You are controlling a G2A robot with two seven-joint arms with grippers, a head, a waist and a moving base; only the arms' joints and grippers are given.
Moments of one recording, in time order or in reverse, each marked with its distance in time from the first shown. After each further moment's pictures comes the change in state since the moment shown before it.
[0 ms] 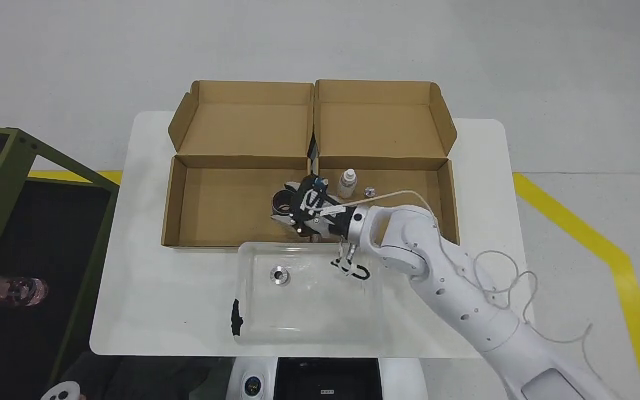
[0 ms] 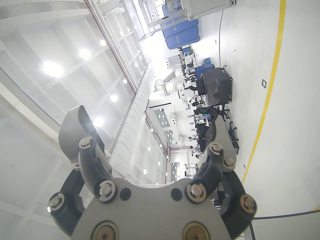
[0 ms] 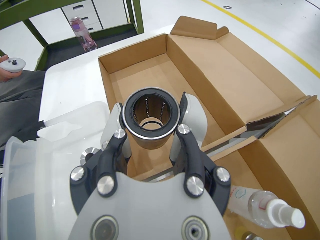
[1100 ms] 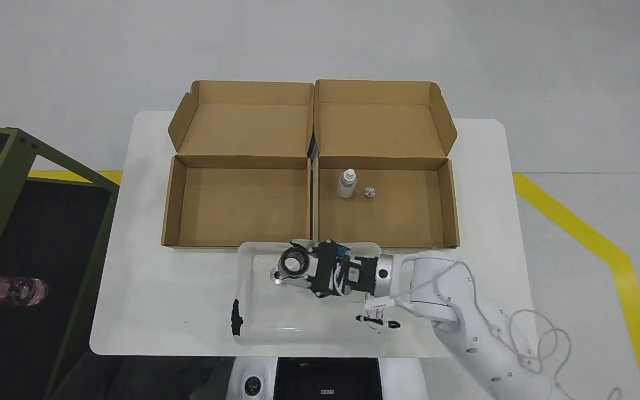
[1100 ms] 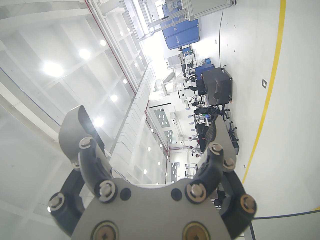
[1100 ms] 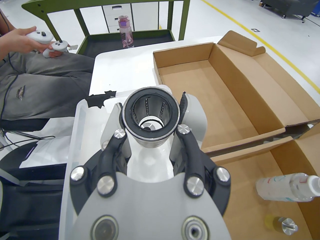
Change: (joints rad) left arm 0.000 0.000 0.000 0.000 0.000 0.000 0.000; right arm -0.333 0.099 0.182 -0.318 -0.073 -0.265 -0.031
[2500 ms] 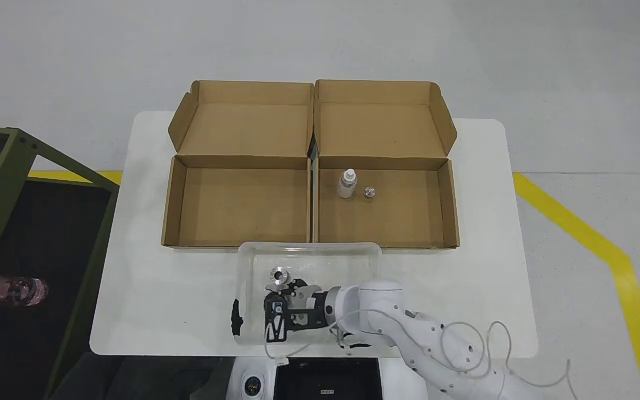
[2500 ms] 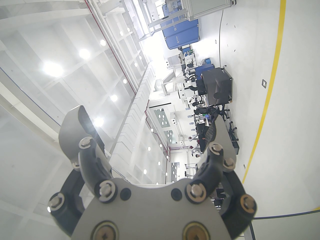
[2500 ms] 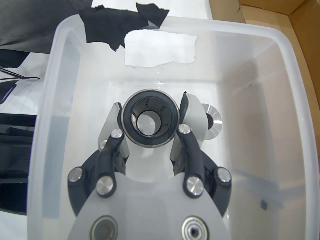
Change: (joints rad) left arm 0.000 0.000 0.000 0.000 0.000 0.000 0.000; right arm 0.091 -0.064 -0.346 0.173 -0.371 0.081 0.082
